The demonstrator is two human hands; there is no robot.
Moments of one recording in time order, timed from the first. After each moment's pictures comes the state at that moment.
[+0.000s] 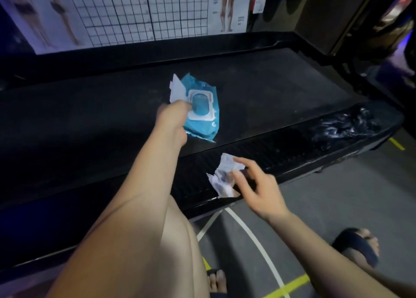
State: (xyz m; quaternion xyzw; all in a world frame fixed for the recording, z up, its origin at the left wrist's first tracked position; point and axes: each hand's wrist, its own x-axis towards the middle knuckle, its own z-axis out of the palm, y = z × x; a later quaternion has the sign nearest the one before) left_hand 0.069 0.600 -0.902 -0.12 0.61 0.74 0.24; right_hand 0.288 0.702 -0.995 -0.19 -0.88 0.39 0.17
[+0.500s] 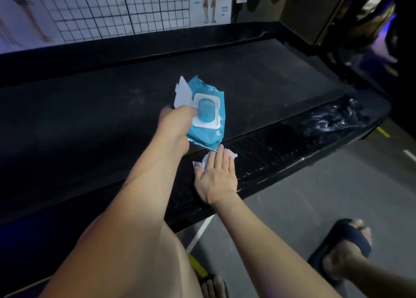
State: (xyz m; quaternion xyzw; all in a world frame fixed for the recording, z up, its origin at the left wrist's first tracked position) left_hand 0.079 0.632 -0.913 -0.08 0.62 0.72 0.28; right_hand 0.181 0.675 -1.047 -0.35 -0.92 0.11 -0.11
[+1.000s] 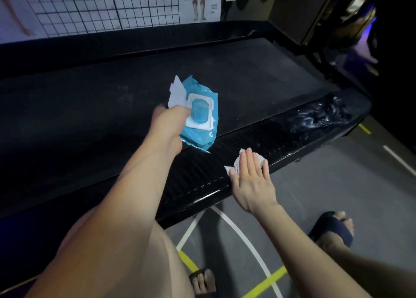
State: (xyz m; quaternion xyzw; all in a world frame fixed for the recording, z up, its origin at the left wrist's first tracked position) left_hand 0.091 0.632 -0.912 -0.06 0.62 0.72 0.29; right_hand 0.282 0.738 -1.045 -0.35 -0.93 0.06 -0.05
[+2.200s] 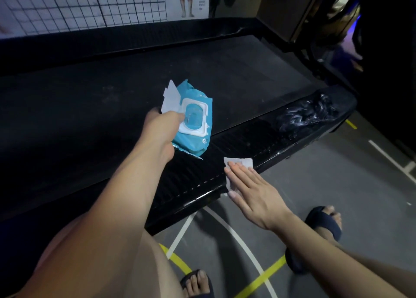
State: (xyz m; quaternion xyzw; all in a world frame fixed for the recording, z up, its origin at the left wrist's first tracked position) left_hand 0.092 0.639 -0.920 -0.04 0.65 0.69 0.32; right_hand 0.336 0.767 -1.041 -0.14 -0.99 0.09 -0.05
